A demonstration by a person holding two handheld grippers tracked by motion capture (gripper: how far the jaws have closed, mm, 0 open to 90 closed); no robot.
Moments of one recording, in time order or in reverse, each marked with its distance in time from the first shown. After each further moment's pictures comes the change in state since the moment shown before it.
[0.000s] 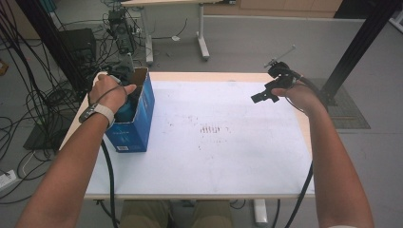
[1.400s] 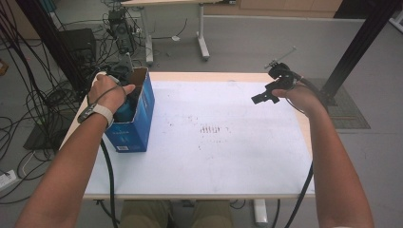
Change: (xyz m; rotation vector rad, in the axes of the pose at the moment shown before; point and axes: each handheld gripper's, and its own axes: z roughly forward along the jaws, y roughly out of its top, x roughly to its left) left arm 0.004 -0.003 -0.001 -0.014 -0.002 0.003; right arm -0.001 -0.004 0.000 -0.002 0.001 0.005
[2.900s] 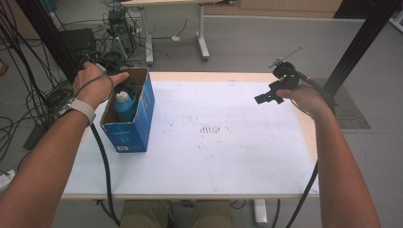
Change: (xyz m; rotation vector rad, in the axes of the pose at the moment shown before) left arm 0.014 -0.028 -0.058 -0.101 -0.063 0.129; right arm 0.017 -0.005 -0.021 -0.016 -0.025 -0.005
